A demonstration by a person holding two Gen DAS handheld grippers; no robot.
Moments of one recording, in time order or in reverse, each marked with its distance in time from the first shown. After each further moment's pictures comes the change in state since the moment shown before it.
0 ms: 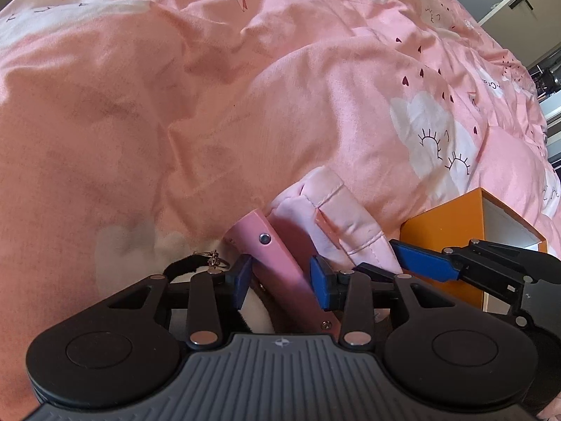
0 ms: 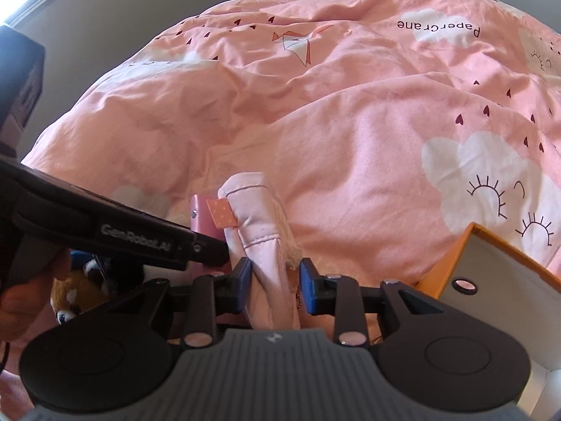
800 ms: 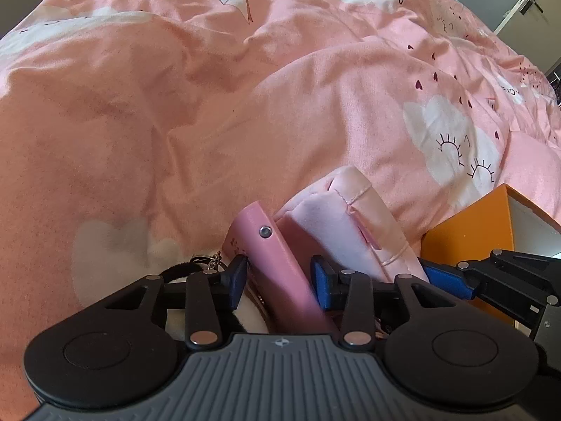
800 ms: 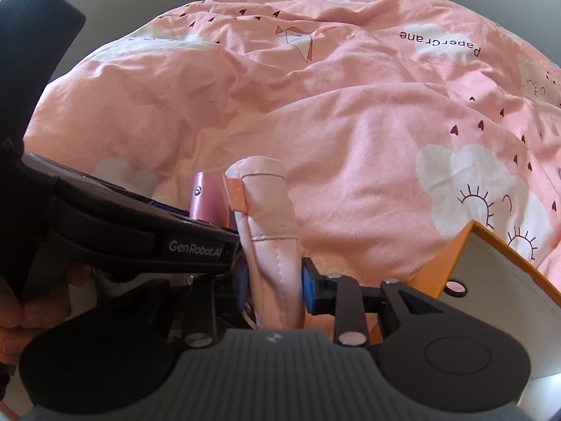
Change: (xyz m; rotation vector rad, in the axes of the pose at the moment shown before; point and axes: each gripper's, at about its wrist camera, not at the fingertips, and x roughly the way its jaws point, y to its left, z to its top) left arm 0.011 -0.019 -0.020 0.015 -0.126 0.111; right arm 0.005 0.014 -0.012 -0.091 -0.015 -0.110
